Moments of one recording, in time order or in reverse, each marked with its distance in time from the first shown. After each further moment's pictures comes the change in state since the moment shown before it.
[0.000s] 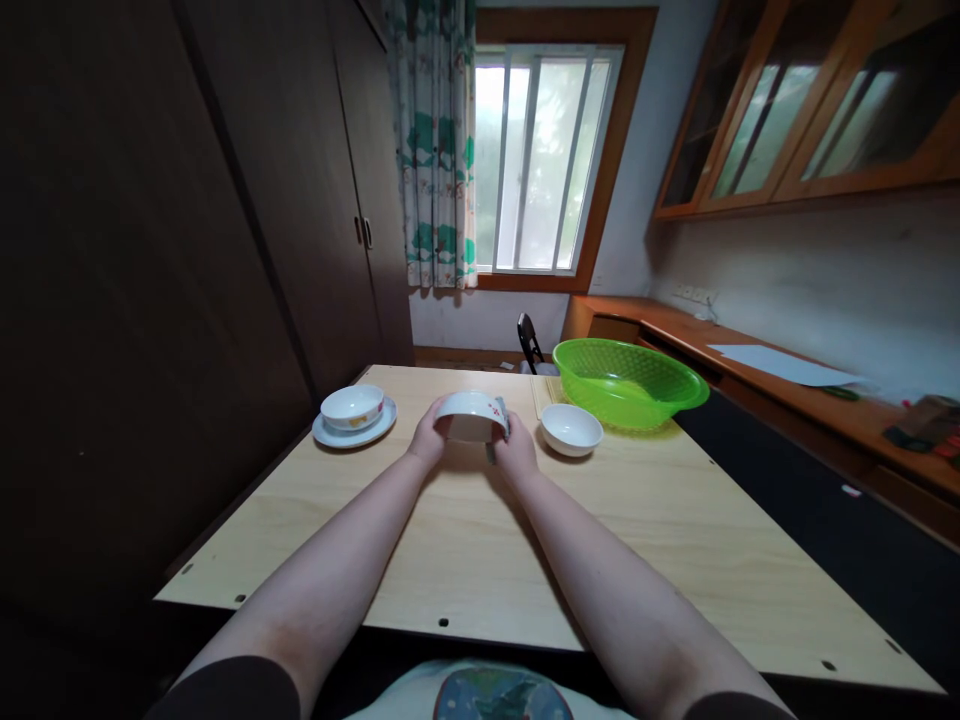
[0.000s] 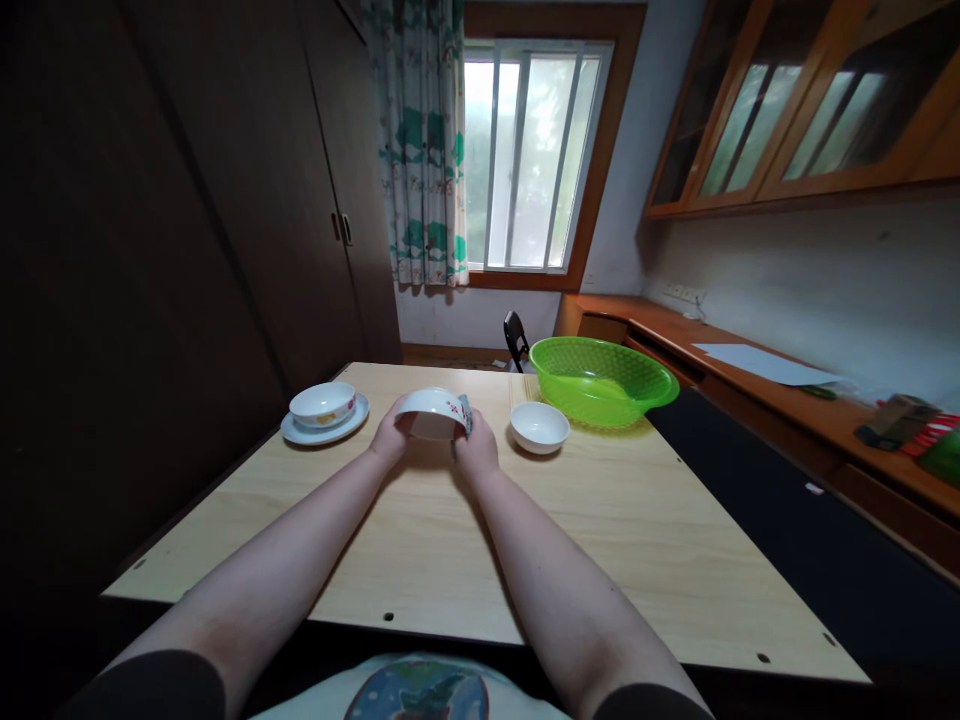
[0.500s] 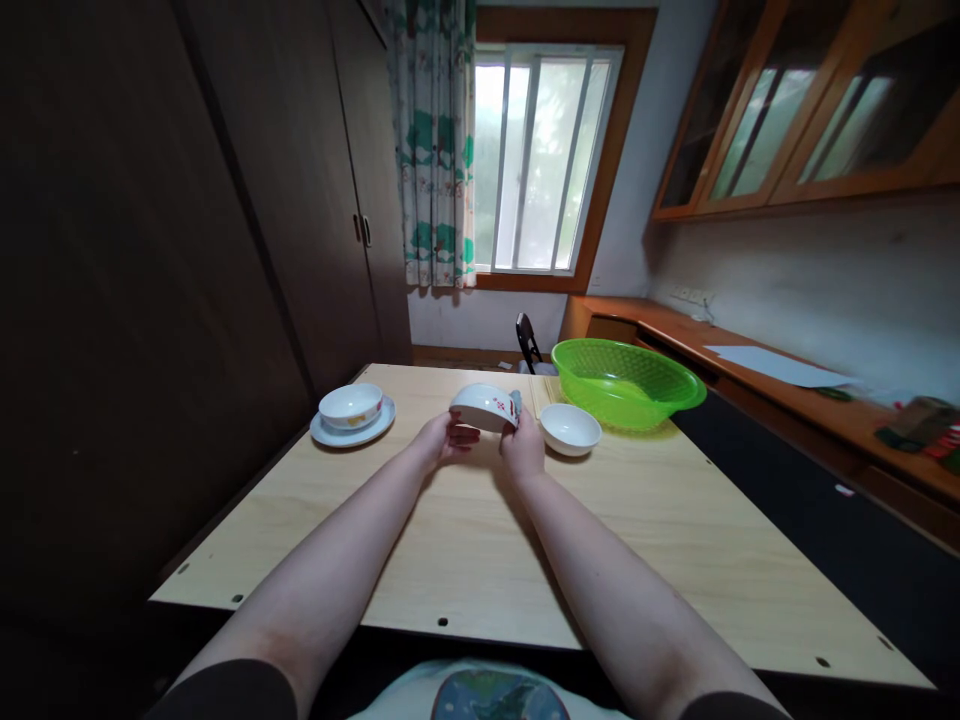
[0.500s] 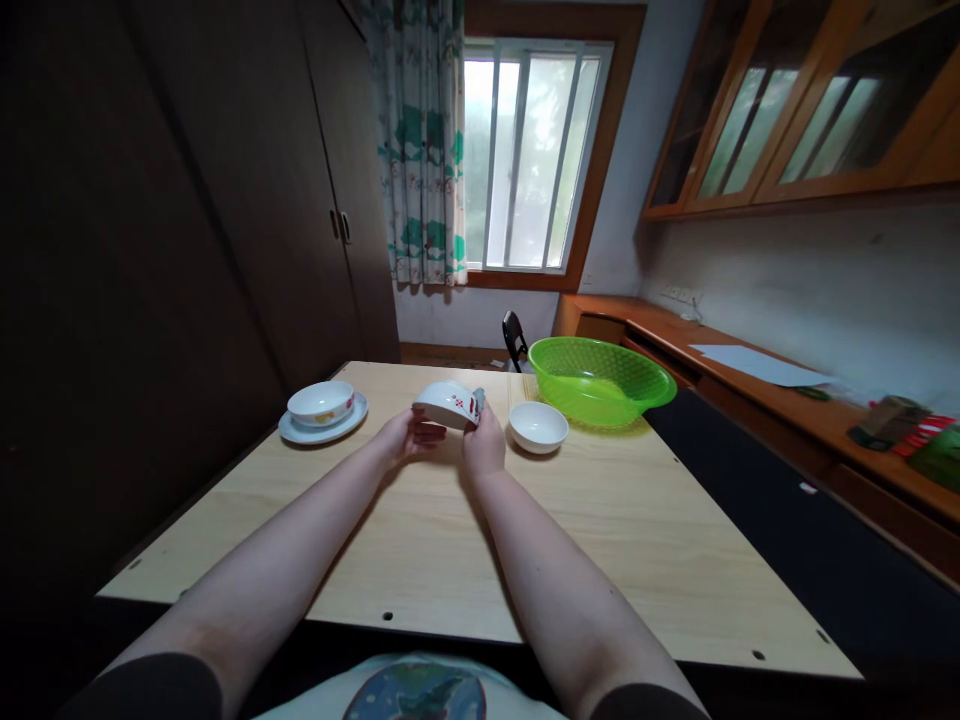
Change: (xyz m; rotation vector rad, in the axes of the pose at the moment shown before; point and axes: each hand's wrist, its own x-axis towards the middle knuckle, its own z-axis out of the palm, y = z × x) left_hand 0.002 0.016 0.006 -0.098 -0.227 -0.670; right_hand 0.006 0.008 -0.004 -0.078 0.241 -0.075
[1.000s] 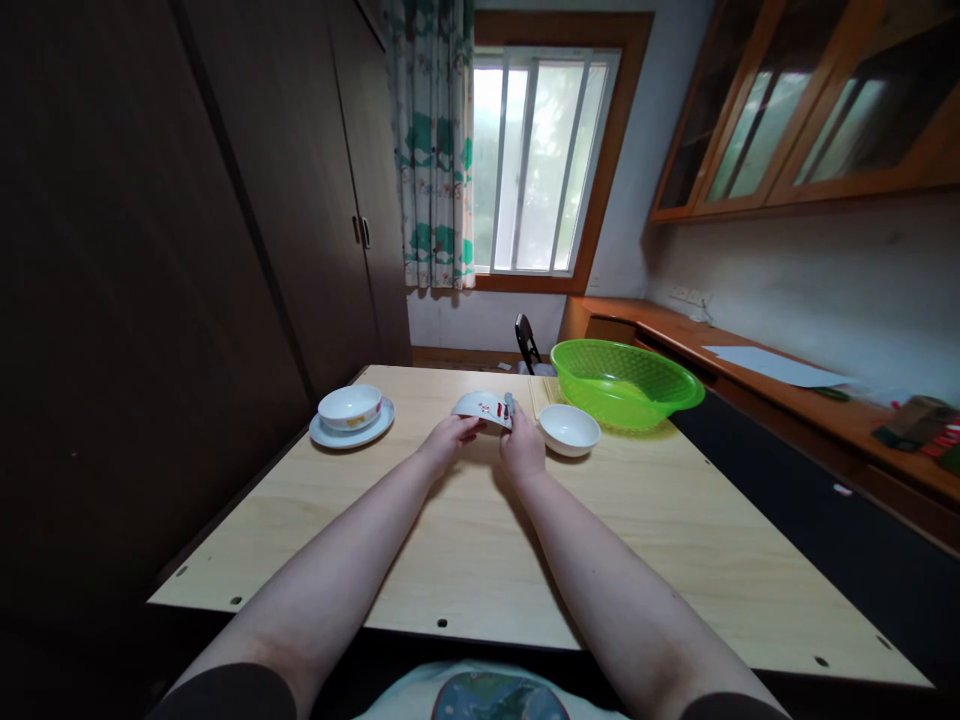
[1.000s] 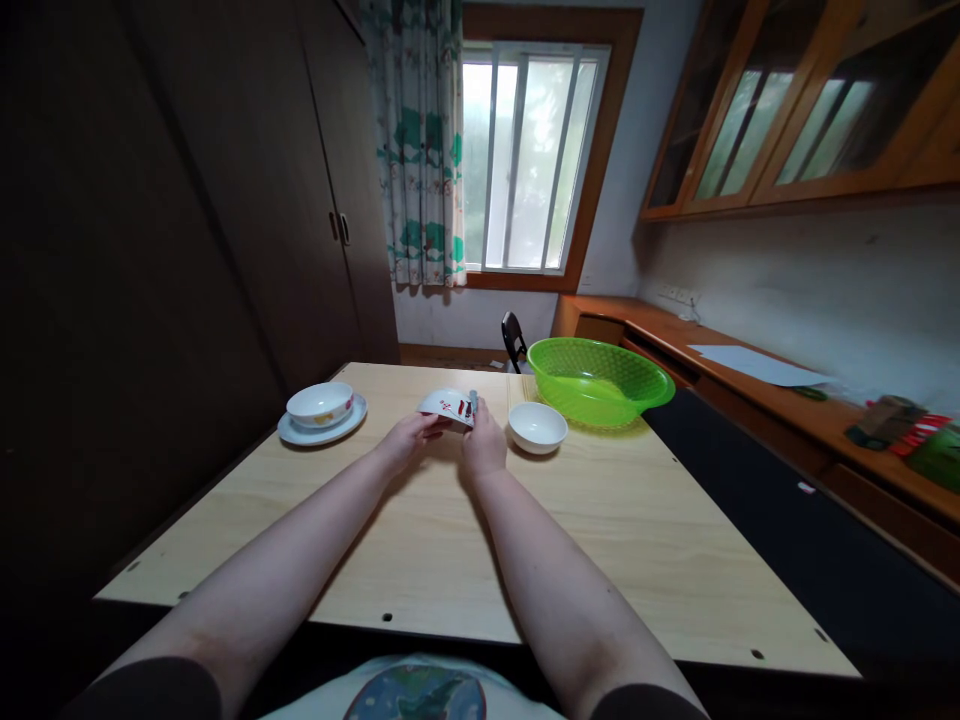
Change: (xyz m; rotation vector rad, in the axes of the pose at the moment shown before) left_hand -0.006 -0.010 0.016 -0.026 -0.122 0.362; right_hand 0.000 0.004 -0.001 -0.251 -0.078 -0.040
